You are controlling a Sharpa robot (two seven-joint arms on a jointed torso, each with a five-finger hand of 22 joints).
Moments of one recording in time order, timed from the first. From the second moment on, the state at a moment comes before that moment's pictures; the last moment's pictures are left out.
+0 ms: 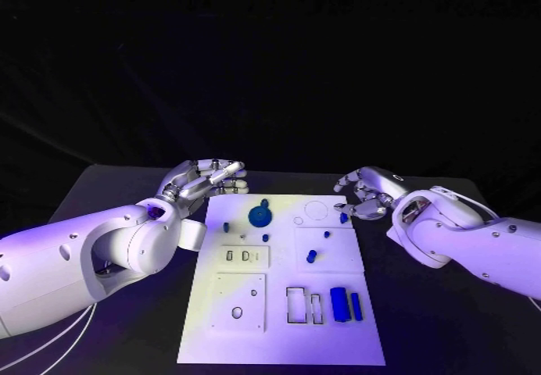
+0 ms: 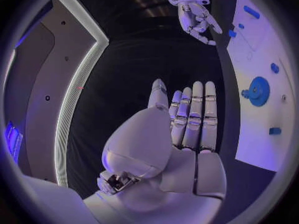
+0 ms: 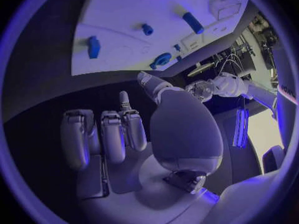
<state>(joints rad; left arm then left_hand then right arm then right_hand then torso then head) 1.18 -0.96 0.02 1.70 -0.04 -0.37 0.38 1.61 0.21 -0.43 0.14 0.18 0.87 0.20 0.22 0.27 1.06 0.17 0.07 0.07 1.00 0.12 0.27 0.39 0.18 0.89 0.23 0.35 0.14 1.27 -0.92 -0.12 1.57 -1.36 -0.49 -0.17 1.22 -0.24 0.48 0.06 0.17 0.88 0.15 0.10 0.53 1.46 0.07 1.48 1.31 1.47 0.00 1.57 1.31 0.02 1.46 0.11 1.50 1.31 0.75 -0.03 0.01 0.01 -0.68</state>
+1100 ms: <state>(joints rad) 1.18 -0.95 0.02 1.67 -0.04 -0.36 0.37 1.62 0.21 -0.43 0.13 0.18 0.87 0.20 0.22 0.27 1.06 0.17 0.07 0.07 1.00 0.12 0.27 0.40 0.18 0.88 0.23 0.35 0.14 1.21 -0.92 -0.13 1.42 -1.18 -0.42 0.01 1.25 -0.23 0.50 0.02 0.20 0.88 0.16 0.10 0.51 1.46 0.08 1.47 1.31 1.46 0.00 1.57 1.31 0.02 1.47 0.11 1.49 1.31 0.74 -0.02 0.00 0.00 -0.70</state>
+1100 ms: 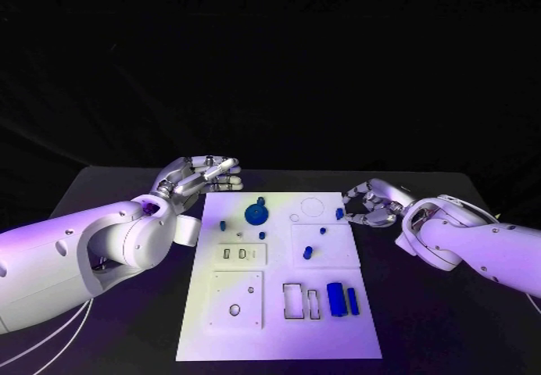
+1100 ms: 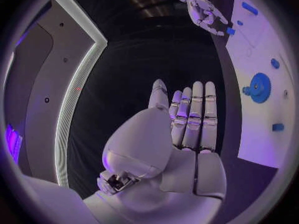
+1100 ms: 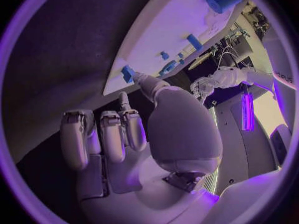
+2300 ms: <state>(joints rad) 1.18 -0.96 0.02 1.68 -0.04 -0.35 0.37 1.62 0.22 -0.43 0.13 0.18 0.87 0.20 0.21 0.27 1.06 0.17 0.07 0.07 1.00 0.12 0.27 0.40 0.18 0.88 0.23 0.35 0.14 1.19 -0.85 -0.13 1.36 -1.18 -0.40 0.01 1.25 -0.20 0.57 0.00 0.19 0.98 0.13 0.15 0.51 1.46 0.06 1.49 1.31 1.47 0.00 1.57 1.31 0.02 1.47 0.11 1.50 1.31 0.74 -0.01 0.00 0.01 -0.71</state>
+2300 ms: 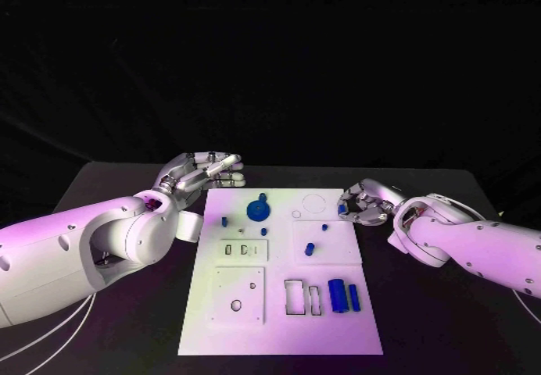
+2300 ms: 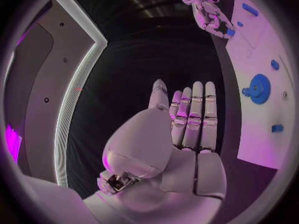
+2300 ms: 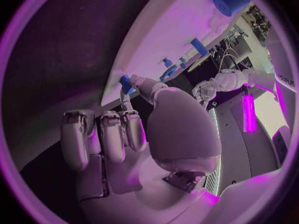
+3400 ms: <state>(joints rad) 1.18 -0.95 0.02 1.66 -0.04 -0.35 0.36 1.62 0.22 -0.43 0.13 0.18 0.87 0.20 0.21 0.27 1.06 0.17 0.07 0.07 1.00 0.12 0.27 0.40 0.18 0.88 0.23 0.35 0.14 1.27 -0.79 -0.13 1.63 -1.24 -0.49 -0.18 1.25 -0.14 0.60 -0.02 0.16 1.02 0.11 0.19 0.52 1.47 0.04 1.50 1.31 1.46 -0.03 1.57 1.31 0.02 1.46 0.08 1.52 1.31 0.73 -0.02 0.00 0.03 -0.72</state>
